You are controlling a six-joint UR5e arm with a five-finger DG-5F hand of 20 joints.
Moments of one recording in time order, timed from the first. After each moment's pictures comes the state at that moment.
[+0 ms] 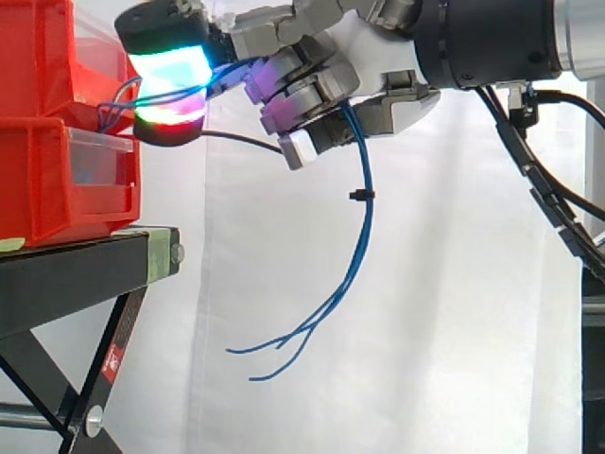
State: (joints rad) arm 0.31 -1.95 -1.54 -2.75 -0.86 -0.43
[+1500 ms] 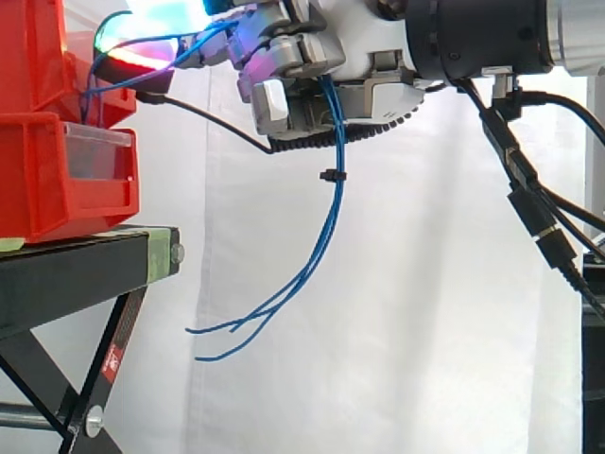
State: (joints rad) arm 0.31 -1.95 -1.54 -2.71 -0.88 -0.15
